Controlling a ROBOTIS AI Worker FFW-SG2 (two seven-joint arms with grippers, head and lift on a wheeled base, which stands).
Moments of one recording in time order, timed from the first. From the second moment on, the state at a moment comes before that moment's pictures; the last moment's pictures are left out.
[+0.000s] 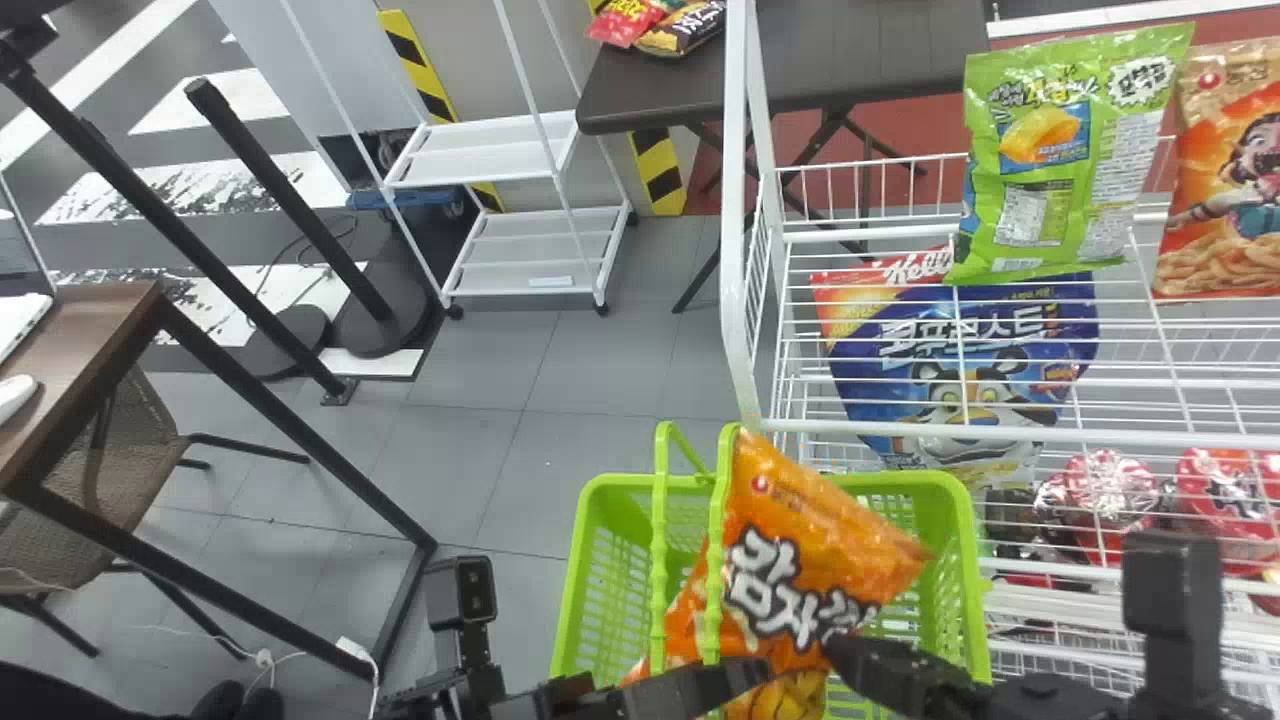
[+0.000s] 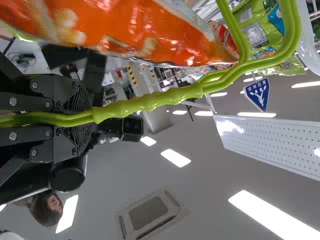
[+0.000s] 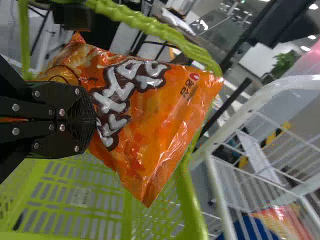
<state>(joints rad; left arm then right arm) 0.50 0.10 0.37 -1.87 0.45 1.05 -1.57 0.49 0.00 0.19 -2.15 -0.32 1.04 0.53</state>
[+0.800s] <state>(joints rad) 0.50 0.12 0.36 -1.86 0.46 1.05 -1.57 0.36 0.00 -0.03 -2.22 -0.30 1.00 0.45</state>
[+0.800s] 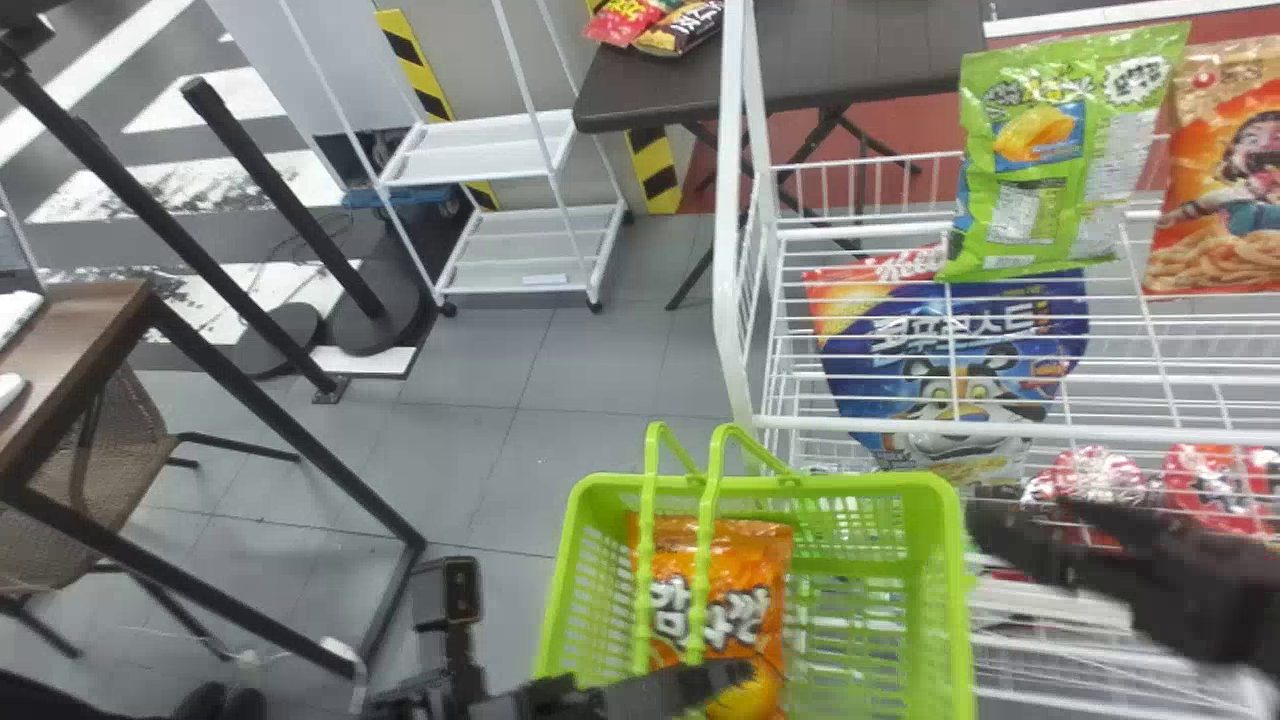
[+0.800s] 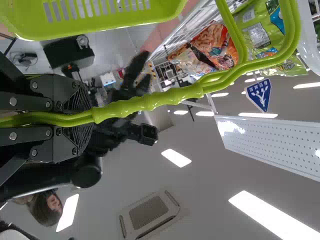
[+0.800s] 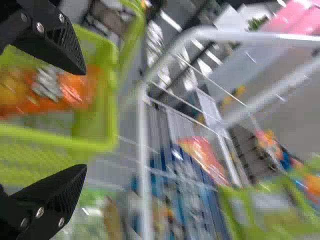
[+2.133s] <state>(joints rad) 0.48 0.14 0.35 -1.81 0.48 1.04 -1.57 -0.26 0.00 0.15 -1.35 -0.01 0.35 0.22</state>
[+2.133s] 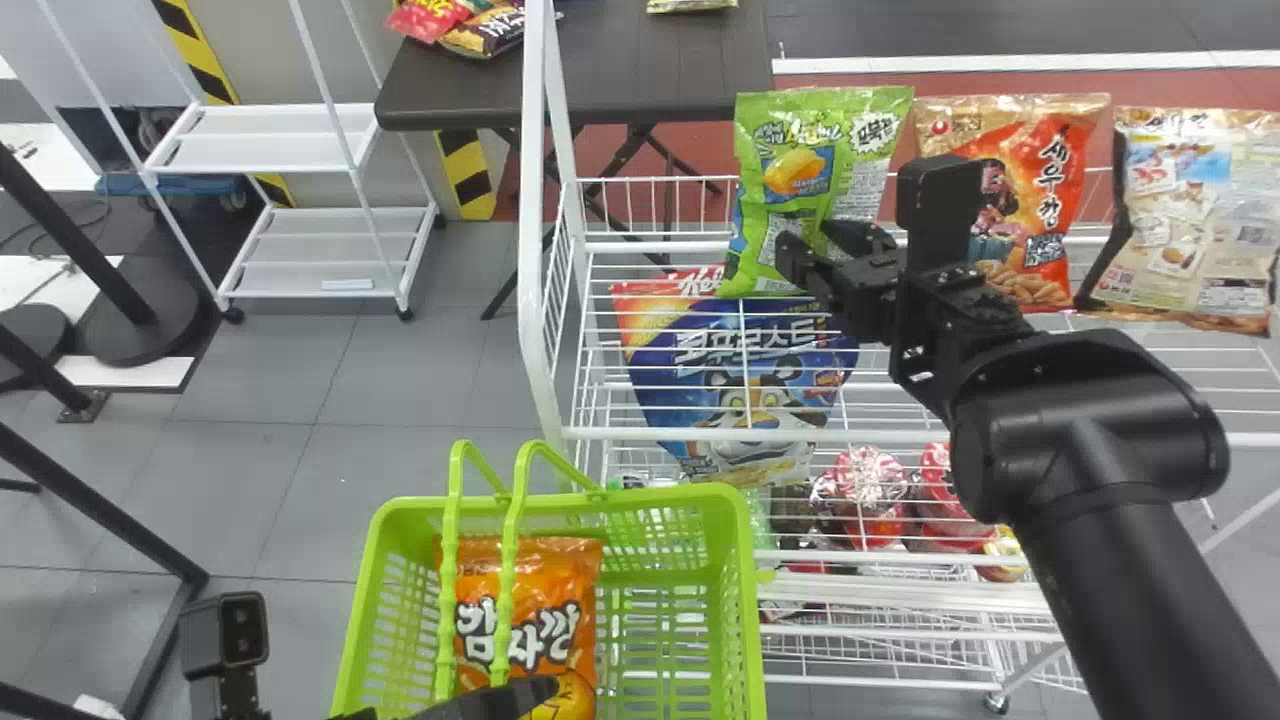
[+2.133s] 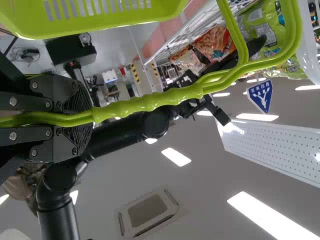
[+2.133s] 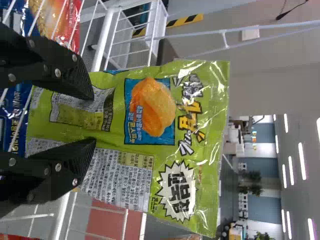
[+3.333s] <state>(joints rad) 0.46 0.14 0.35 -1.79 0.48 1.04 -1.57 0.39 -0.05 0.07 -2.39 -0.29 0.99 0.38</state>
